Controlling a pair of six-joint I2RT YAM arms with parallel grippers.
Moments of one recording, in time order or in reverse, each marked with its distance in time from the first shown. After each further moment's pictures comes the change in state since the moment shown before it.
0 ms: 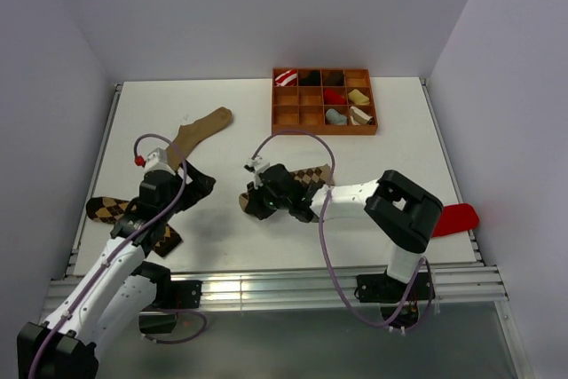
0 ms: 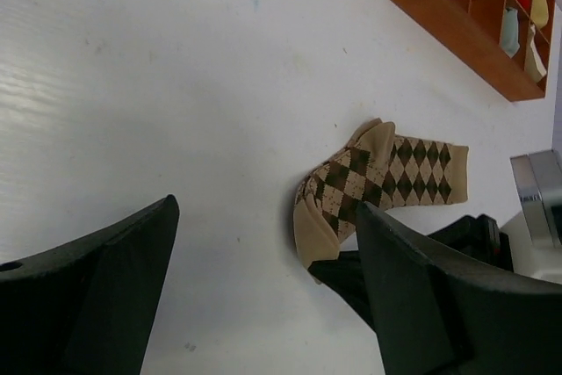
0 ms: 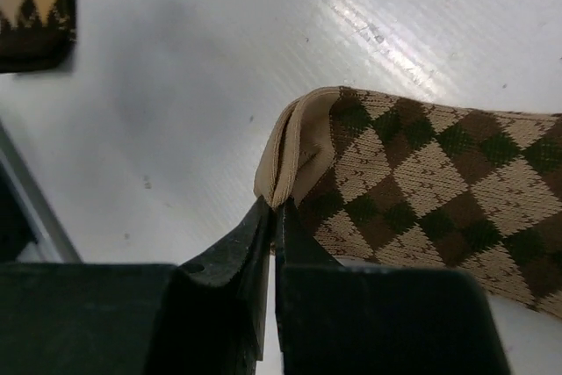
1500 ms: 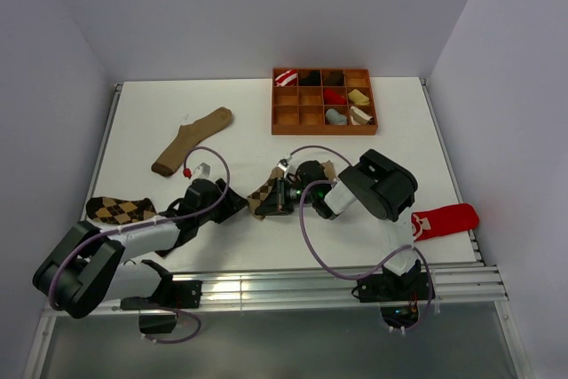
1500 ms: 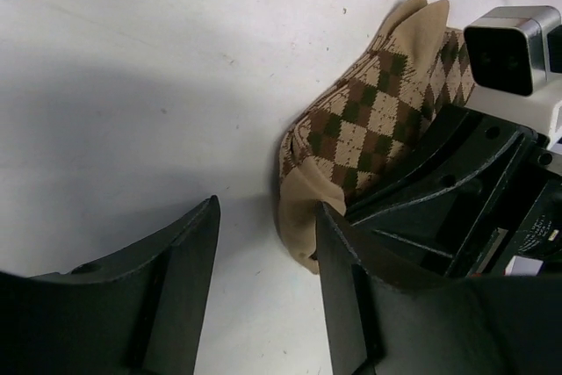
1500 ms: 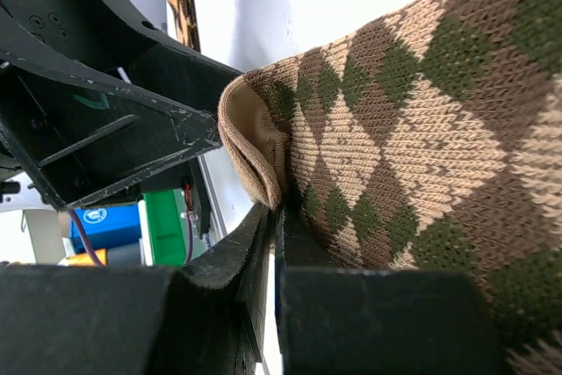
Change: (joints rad) left arm -0.274 0.528 -0.161 0.562 0.053 -0.246; right arm -0.307 0.280 -0.209 0.655 -0.624 0.624
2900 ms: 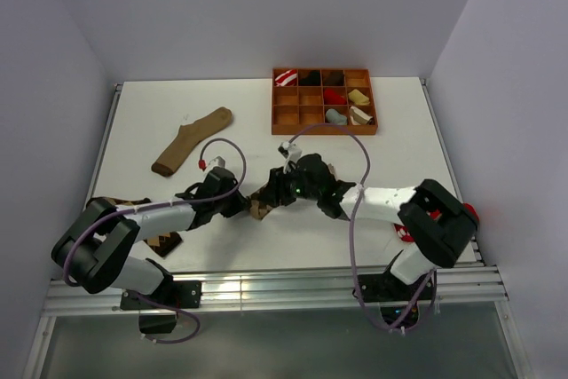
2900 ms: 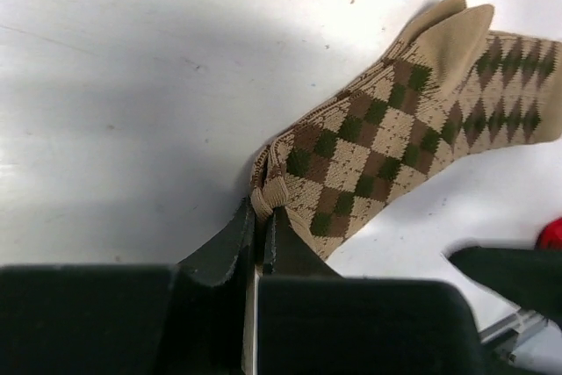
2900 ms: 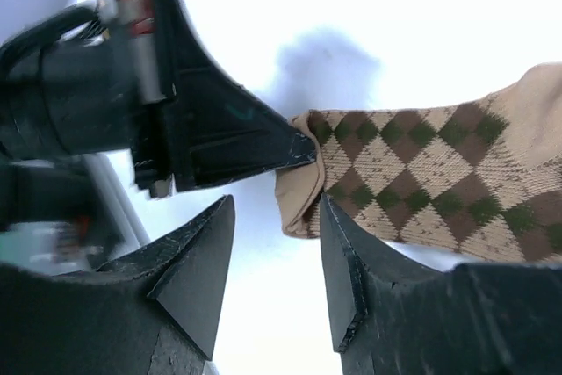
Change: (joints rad) left arm -0.067 0.172 0.197 -0.168 -0.042 0.002; right arm 0.076 -0.449 0.006 -0.473 0.362 -0.410
